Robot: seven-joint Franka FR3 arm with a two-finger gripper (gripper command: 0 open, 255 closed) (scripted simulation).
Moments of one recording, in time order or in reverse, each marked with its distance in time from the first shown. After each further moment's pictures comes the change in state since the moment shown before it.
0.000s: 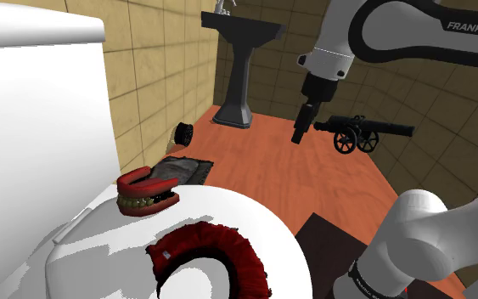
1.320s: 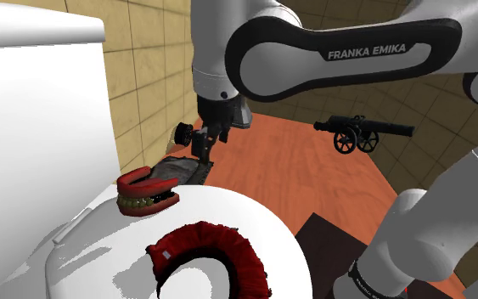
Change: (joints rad) arm 0.034 0.565 0.432 0.372 -0.177 0.159 0.401
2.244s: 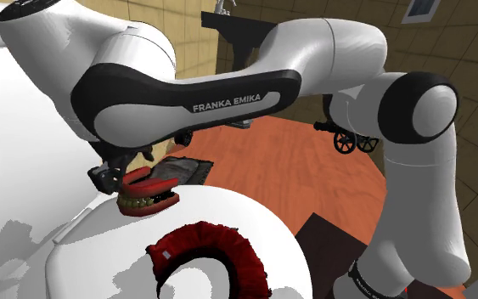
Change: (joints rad) arm 0.271 0.695 0.113 0.656 -0.485 -0.236 0.302
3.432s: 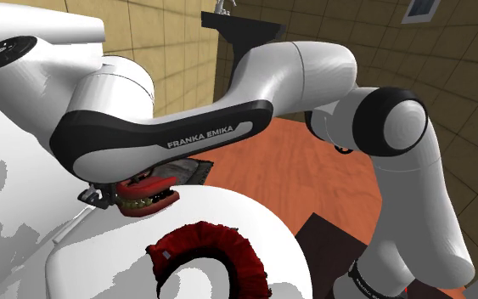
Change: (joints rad) arm 0.070 0.125 -0.027 0.076 -0.075 0.016 0.038
